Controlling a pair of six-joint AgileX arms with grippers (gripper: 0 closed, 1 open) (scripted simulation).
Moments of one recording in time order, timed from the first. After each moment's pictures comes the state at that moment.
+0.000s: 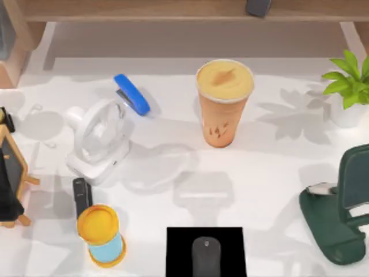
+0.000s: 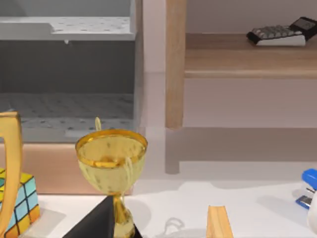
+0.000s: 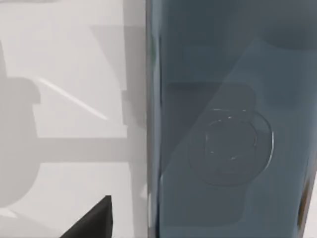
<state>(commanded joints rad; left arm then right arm) 0.00 0.00 0.00 0.00 0.00 0.00 -0.32 1.22 0.69 -1.02 -0.02 -0.60</state>
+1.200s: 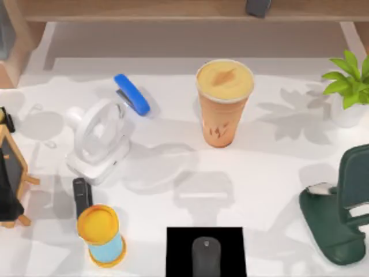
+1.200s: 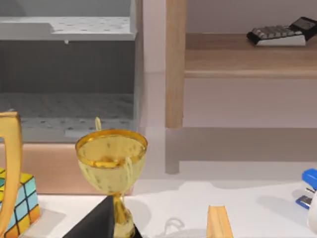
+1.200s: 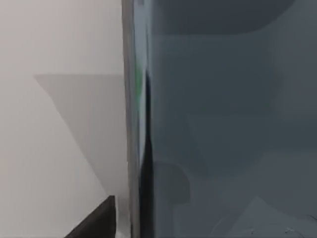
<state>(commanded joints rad) 0.00 0.00 0.00 0.00 0.00 0.00 -0.31 1.39 0.50 -0.66 -0.02 -0.58</state>
